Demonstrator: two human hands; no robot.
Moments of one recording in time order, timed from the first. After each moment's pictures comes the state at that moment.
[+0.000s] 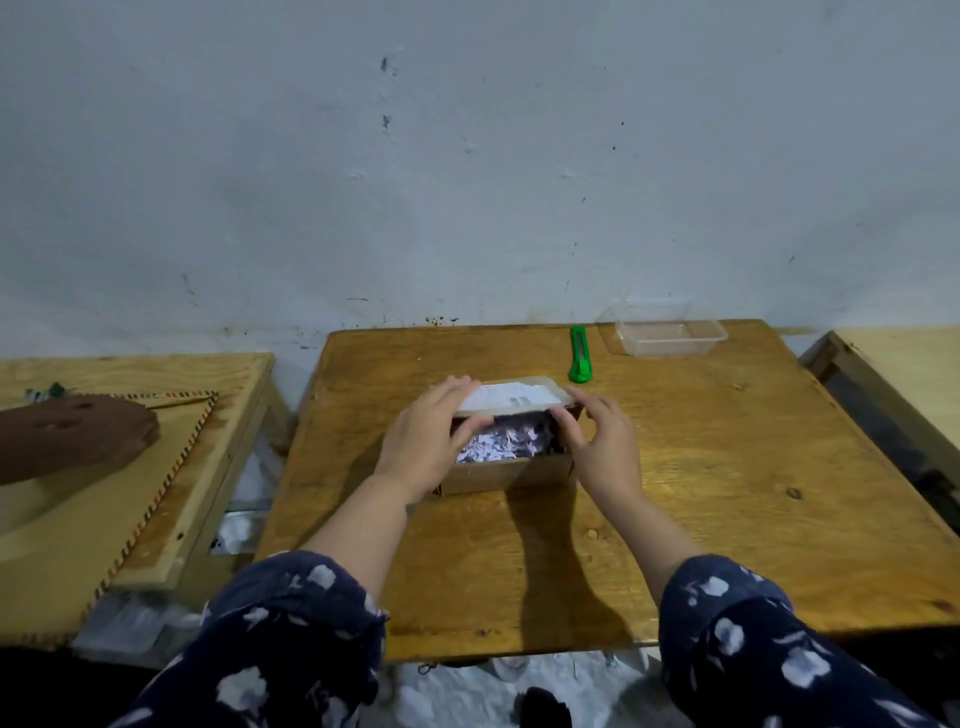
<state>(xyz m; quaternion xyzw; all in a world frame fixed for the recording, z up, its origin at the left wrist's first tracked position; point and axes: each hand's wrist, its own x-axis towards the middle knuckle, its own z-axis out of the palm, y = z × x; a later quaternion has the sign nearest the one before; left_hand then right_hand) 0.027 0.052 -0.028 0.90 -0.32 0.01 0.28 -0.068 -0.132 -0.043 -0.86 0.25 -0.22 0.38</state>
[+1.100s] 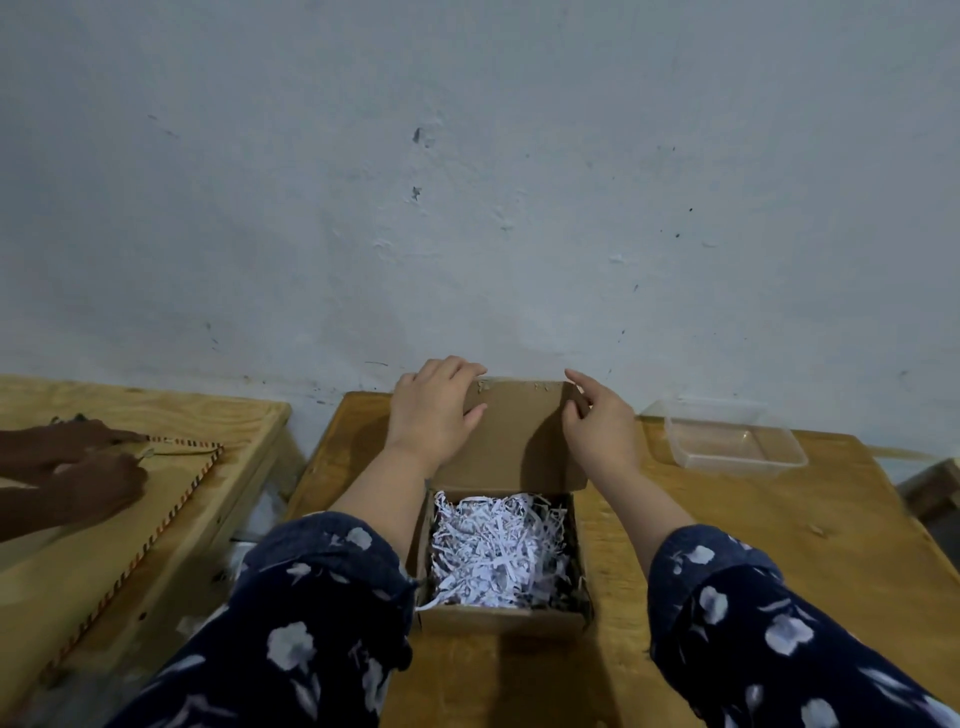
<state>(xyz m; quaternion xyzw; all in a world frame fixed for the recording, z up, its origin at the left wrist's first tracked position) 0.160 -0.013 0.013 0.94 -0.27 0.16 0.12 0.093 -0.196 0.002 -0.89 0.22 -0.17 0.37</state>
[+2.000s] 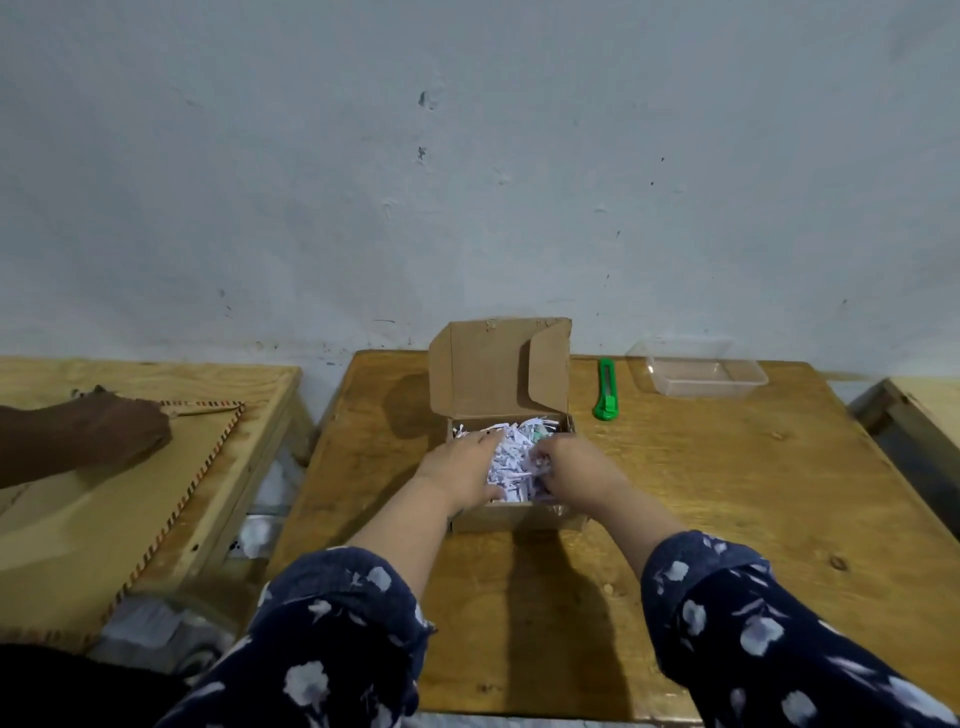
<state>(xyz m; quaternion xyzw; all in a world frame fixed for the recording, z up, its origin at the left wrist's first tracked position) 0.048 0.020 -0.027 0.93 -0.32 -0.17 0.07 -0.010 -0.134 -0.030 -0.98 0.09 0.09 0.17</state>
